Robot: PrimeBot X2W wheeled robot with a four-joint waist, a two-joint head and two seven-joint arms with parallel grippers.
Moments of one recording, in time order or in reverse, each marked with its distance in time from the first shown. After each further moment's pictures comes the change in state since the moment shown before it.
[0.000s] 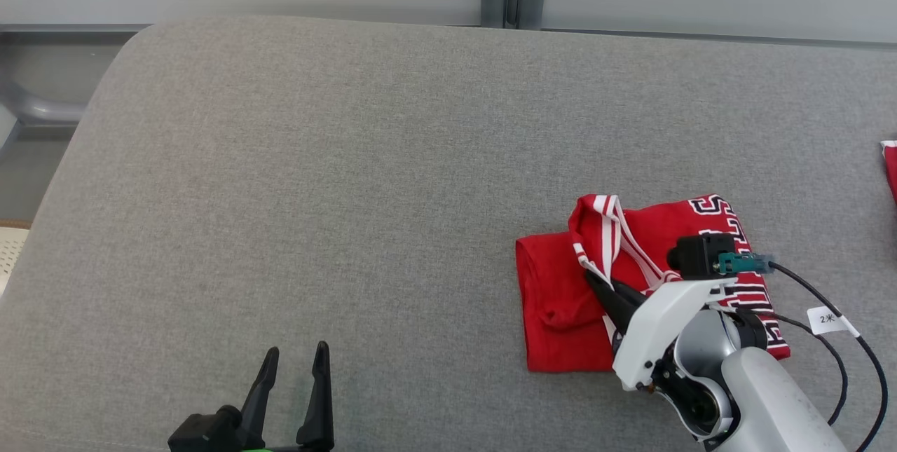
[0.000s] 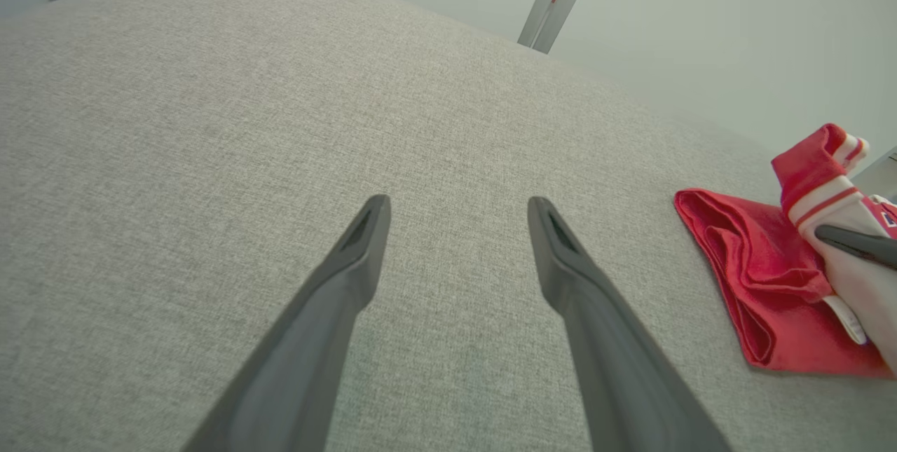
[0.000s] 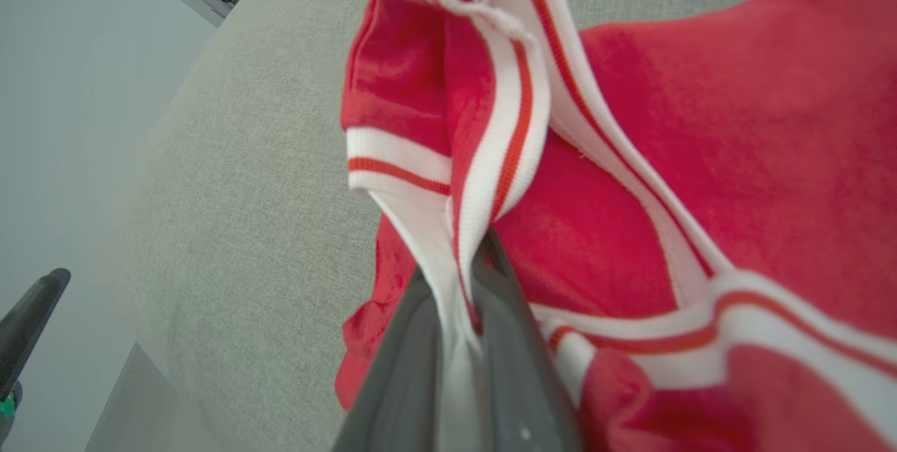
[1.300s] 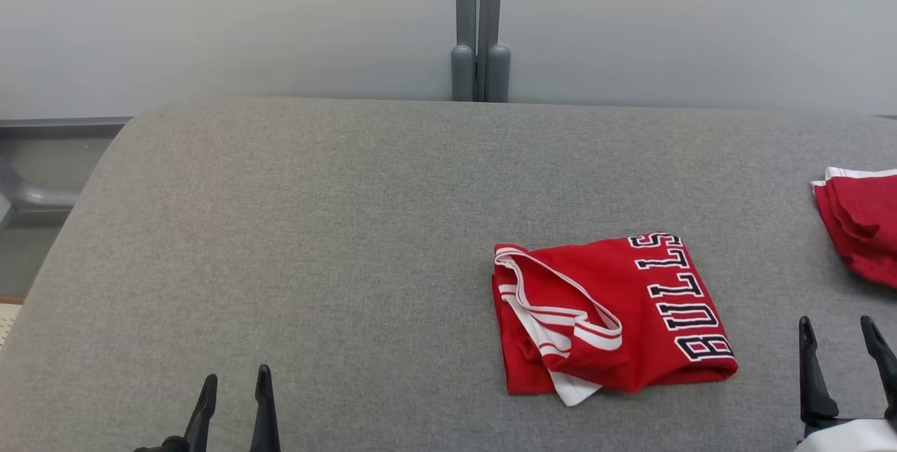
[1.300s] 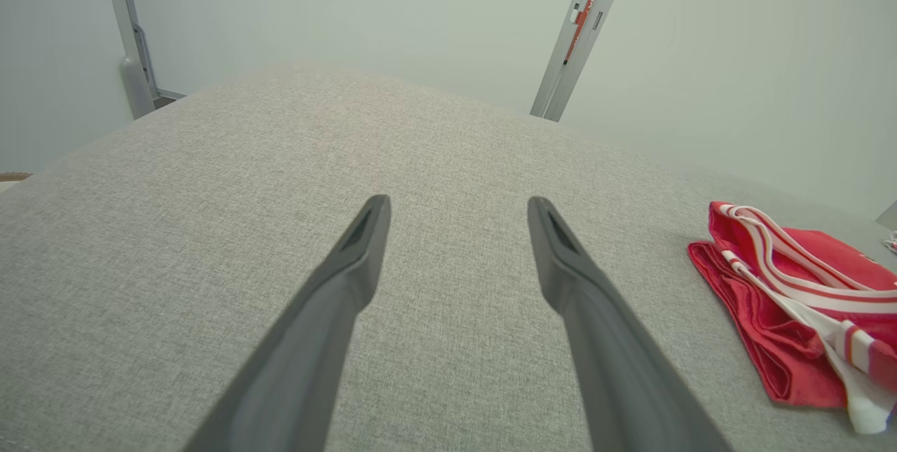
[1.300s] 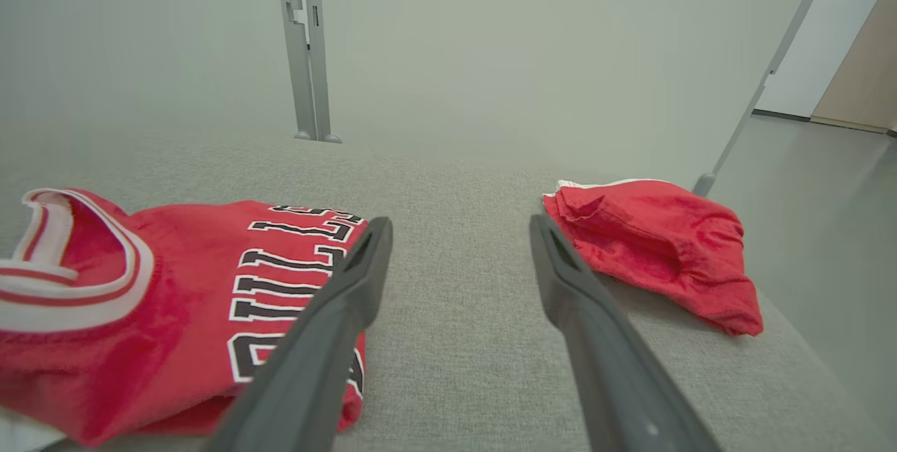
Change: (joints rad) left arm 0.081 0.000 0.142 -0.047 0.087 -0.002 0.000; right arm 0.379 0.004 -0.474 -0.134 -0.537 0.001 -0.592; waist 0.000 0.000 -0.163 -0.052
